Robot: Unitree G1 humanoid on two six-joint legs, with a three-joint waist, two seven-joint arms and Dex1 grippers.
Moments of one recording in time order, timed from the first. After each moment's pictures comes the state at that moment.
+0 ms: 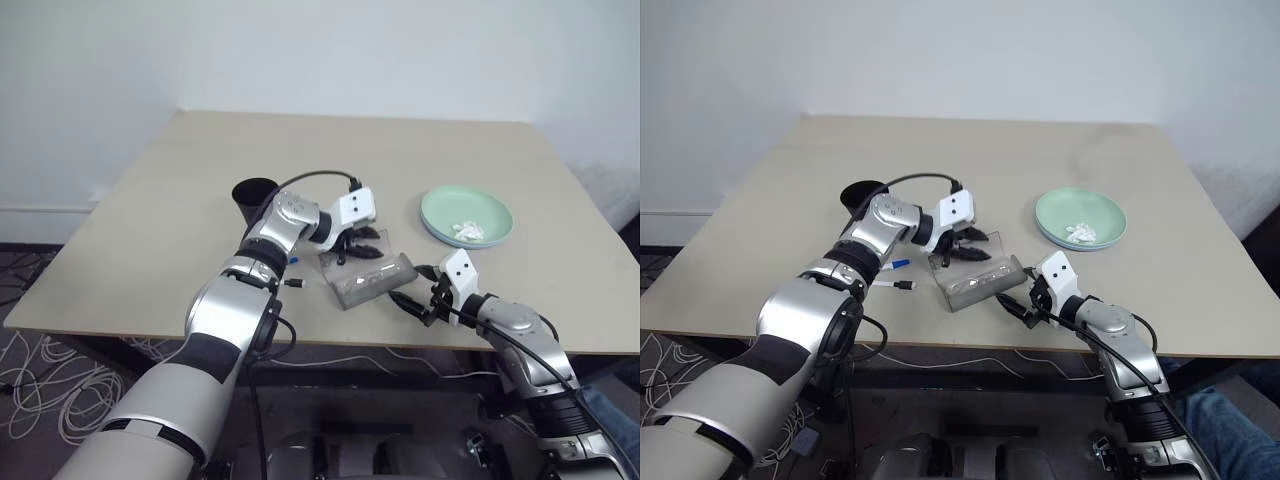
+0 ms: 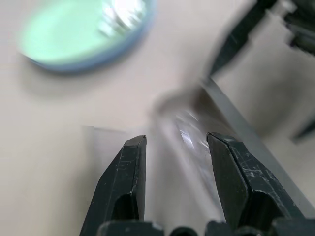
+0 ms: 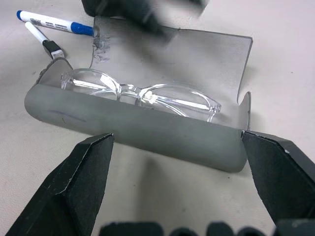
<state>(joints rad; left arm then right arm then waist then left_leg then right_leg) -1.29 0.16 -0.14 1.35 0.26 -0.22 -1.05 -0.25 -0.40 0.09 -0.05 0.19 0.41 0.69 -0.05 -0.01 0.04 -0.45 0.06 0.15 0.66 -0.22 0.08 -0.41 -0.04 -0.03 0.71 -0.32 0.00</state>
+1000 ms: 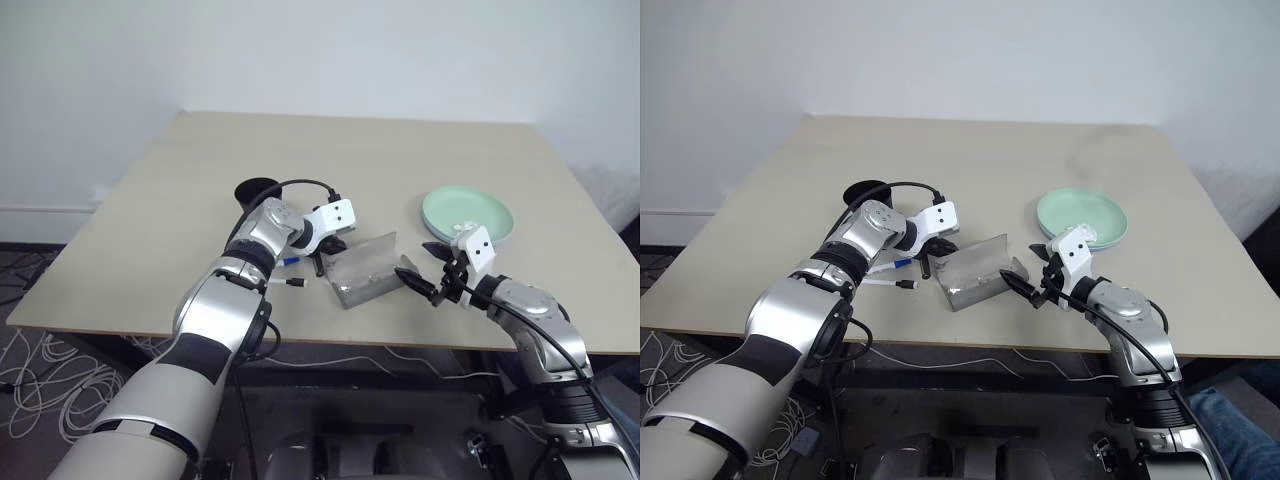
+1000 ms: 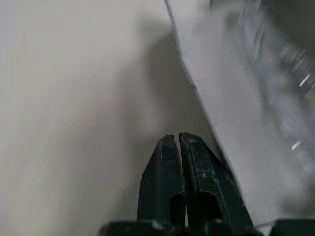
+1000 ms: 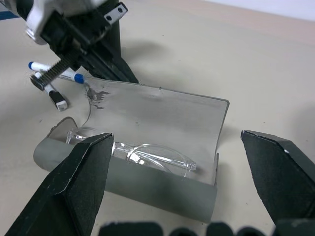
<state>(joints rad) -1.24 0.20 -0.18 1.36 0.29 -0.06 -1.06 -0.30 -0.42 0.02 -0.07 0.27 0.41 0.71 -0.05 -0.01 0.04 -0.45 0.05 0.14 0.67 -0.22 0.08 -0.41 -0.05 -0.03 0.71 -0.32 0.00</state>
